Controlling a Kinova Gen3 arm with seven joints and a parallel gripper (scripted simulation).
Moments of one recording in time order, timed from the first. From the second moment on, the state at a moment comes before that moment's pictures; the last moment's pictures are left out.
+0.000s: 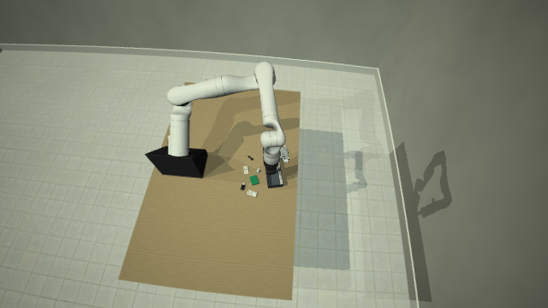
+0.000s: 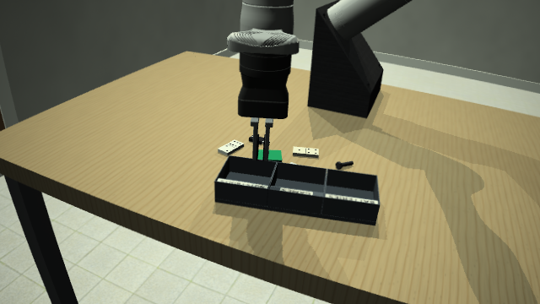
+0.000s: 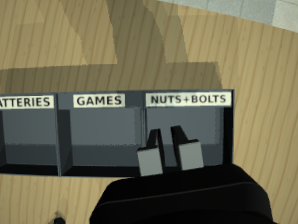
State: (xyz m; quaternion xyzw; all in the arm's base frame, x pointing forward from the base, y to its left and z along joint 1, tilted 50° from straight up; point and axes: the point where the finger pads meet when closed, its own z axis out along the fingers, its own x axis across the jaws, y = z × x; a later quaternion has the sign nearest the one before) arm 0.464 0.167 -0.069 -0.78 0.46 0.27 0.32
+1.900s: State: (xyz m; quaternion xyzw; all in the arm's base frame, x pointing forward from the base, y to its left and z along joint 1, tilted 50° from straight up) arm 0.447 0.237 -0.064 -0.79 0.45 0.27 0.33
